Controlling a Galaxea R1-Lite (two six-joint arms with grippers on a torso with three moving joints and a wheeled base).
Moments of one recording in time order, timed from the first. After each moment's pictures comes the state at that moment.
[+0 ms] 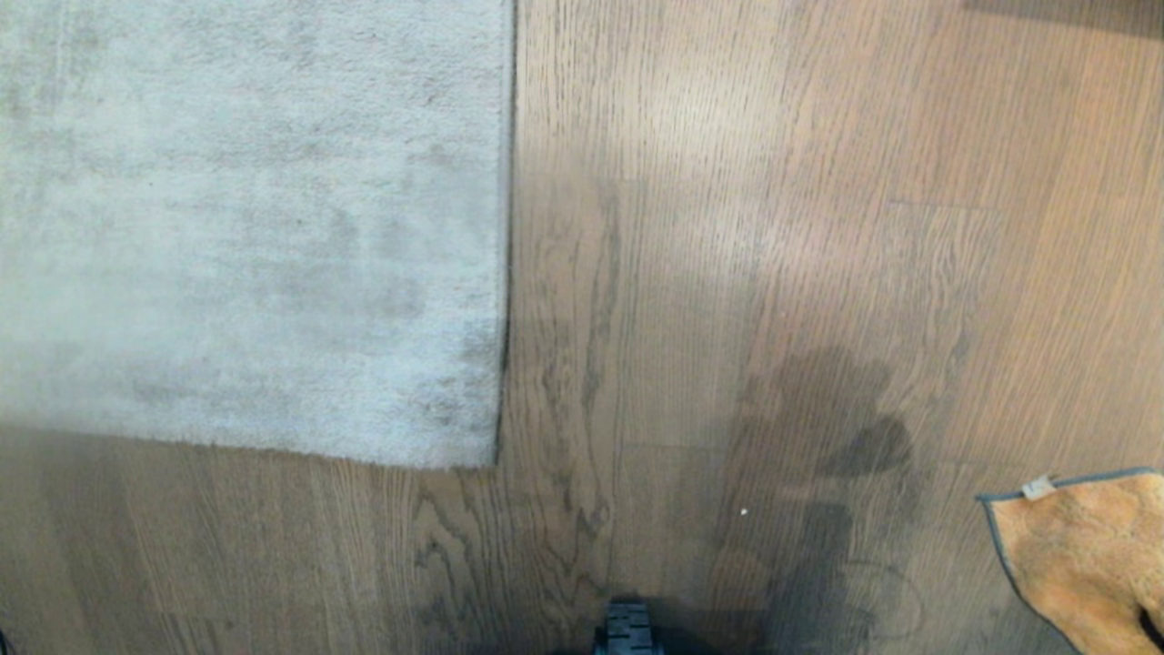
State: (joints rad) left arm 0.00 0.00 0.00 0.00 0.03 -0.08; right arm -0.04 0.42 -0.01 -0.24 0.08 -0.11
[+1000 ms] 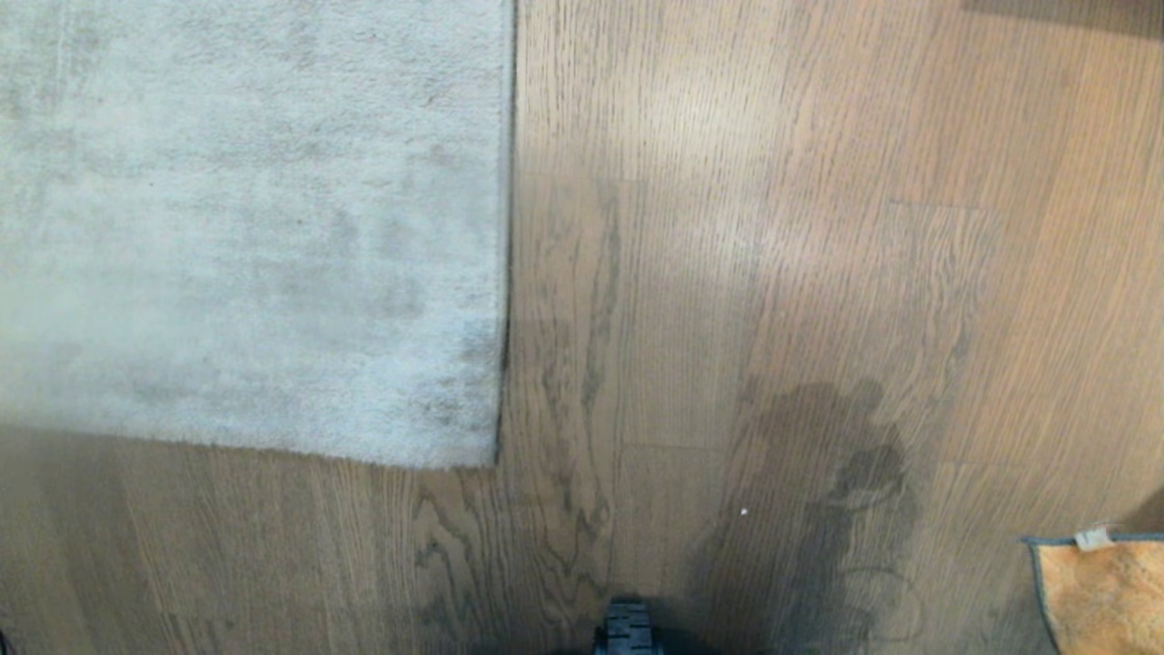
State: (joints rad) left arm 0.00 0.00 0.00 0.00 0.03 -0.08; right arm -0.01 0.01 -0.01 0.03 0.02 -0.11
